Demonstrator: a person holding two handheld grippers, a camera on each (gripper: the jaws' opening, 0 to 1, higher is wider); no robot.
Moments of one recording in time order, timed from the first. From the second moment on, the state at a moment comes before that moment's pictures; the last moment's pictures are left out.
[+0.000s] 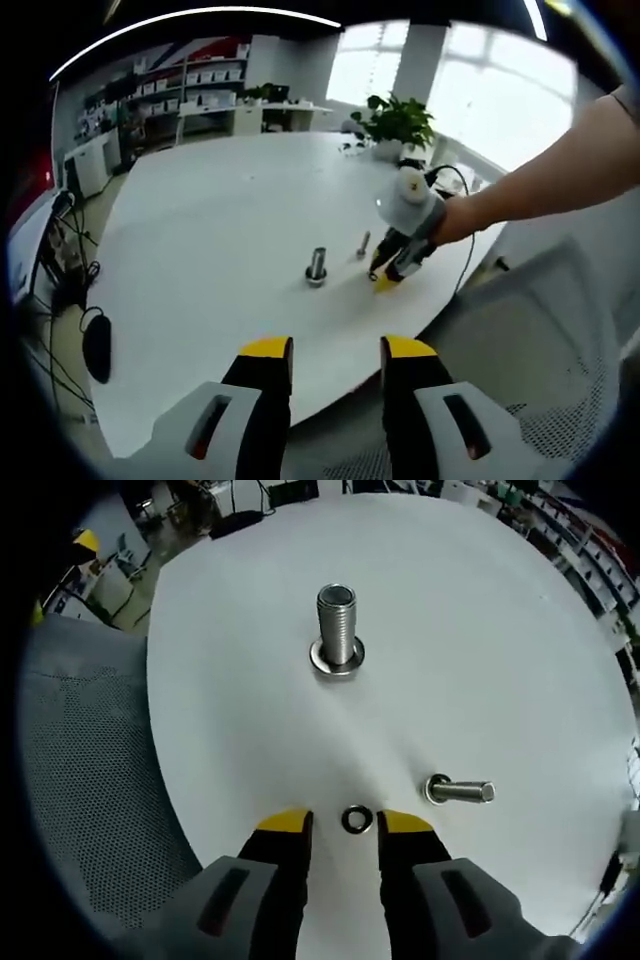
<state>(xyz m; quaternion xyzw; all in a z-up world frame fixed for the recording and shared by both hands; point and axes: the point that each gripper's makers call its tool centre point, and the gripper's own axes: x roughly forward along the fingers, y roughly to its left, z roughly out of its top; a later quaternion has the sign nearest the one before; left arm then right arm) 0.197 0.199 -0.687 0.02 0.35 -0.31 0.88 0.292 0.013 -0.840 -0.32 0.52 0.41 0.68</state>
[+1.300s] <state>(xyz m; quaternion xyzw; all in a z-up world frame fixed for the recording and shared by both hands) 0.199 0.200 -0.687 0.03 0.35 -0.30 0.88 0.293 0.010 -0.840 -0.33 0.53 0.36 0.69</state>
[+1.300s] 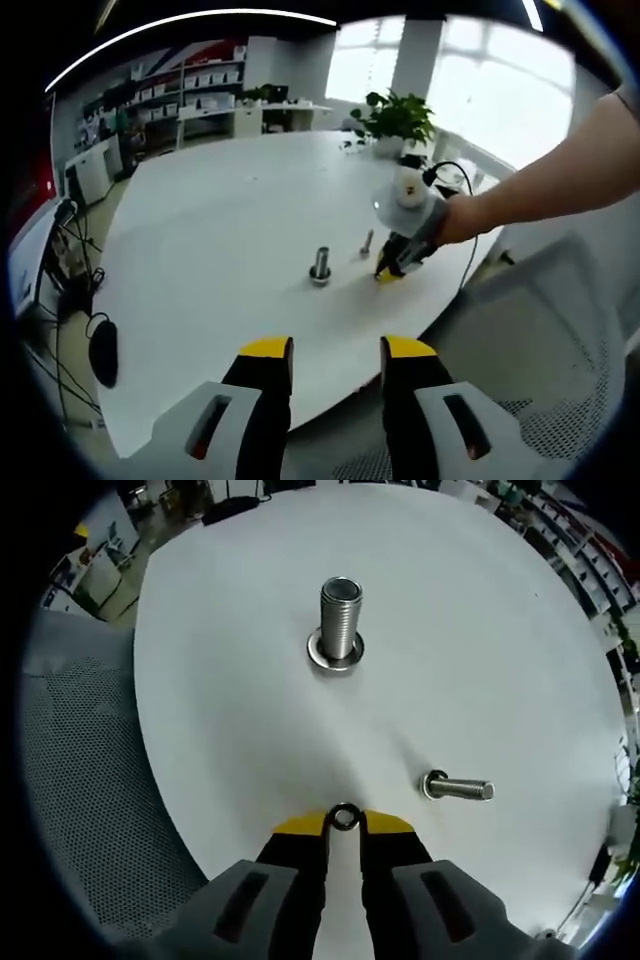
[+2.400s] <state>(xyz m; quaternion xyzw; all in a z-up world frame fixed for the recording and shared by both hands) 0.199 0.200 -0.683 0.01 0.34 -0.30 0.89 0.339 -0.016 -0.771 -0.33 0.48 0.31 0.75</state>
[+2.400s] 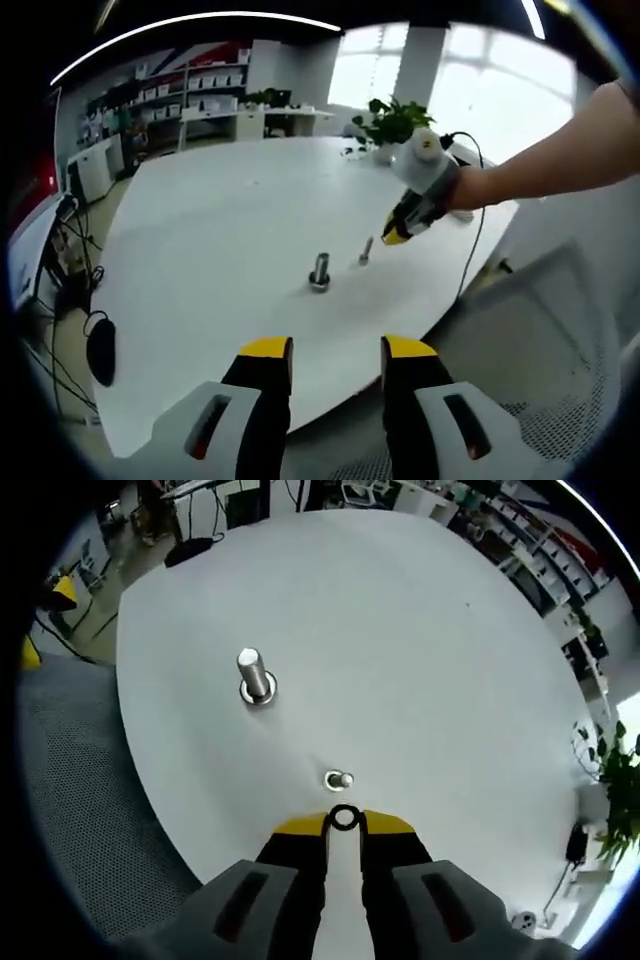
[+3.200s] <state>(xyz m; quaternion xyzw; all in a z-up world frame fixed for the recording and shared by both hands) 0.199 0.201 -0.685 0.02 0.35 -0.30 0.89 0.353 -0.003 -0.783 -0.36 0.49 0.34 0.72</state>
